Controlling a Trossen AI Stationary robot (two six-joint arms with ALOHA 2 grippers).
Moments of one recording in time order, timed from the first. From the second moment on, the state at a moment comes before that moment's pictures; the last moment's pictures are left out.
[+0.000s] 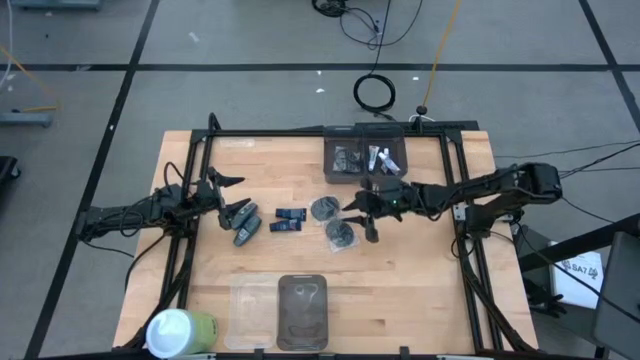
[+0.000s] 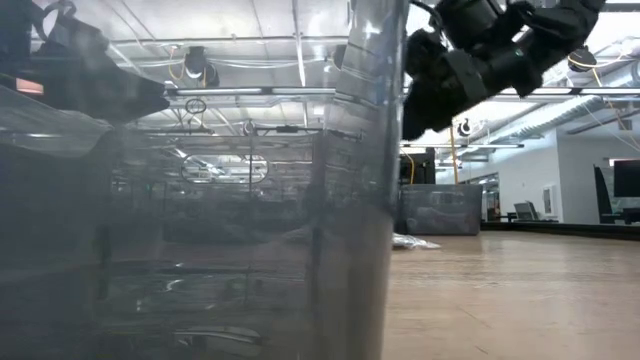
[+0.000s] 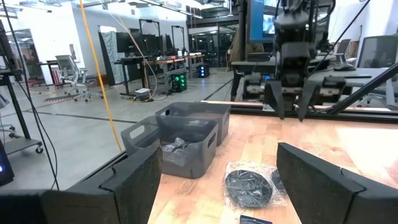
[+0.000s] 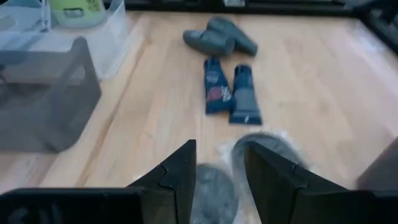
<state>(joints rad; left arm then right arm) 0.10 0.01 0.02 0.06 -0.22 0.07 -0.07 1.41 0.60 0.38 -0.13 -0.06</state>
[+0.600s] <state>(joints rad) 0.10 0.01 0.02 0.06 -0.21 0.07 0.02 1.62 0.47 0.72 -0.07 0.01</state>
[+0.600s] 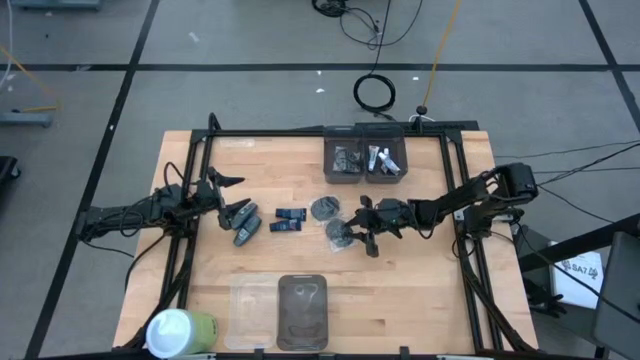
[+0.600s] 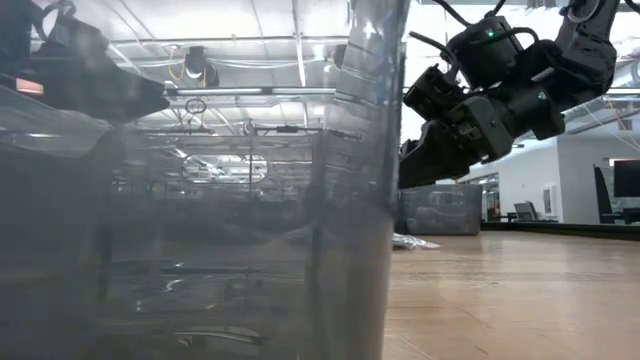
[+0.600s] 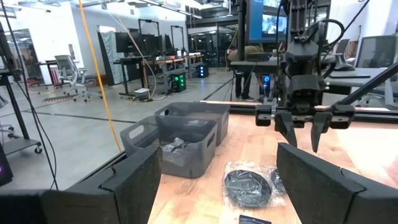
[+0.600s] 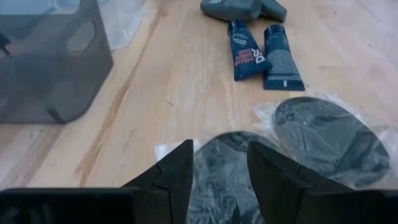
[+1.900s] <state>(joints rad) 0.10 0.01 0.02 0.06 -0.21 0.07 -0.03 1.78 0.71 0.24 -0.08 -0.07</state>
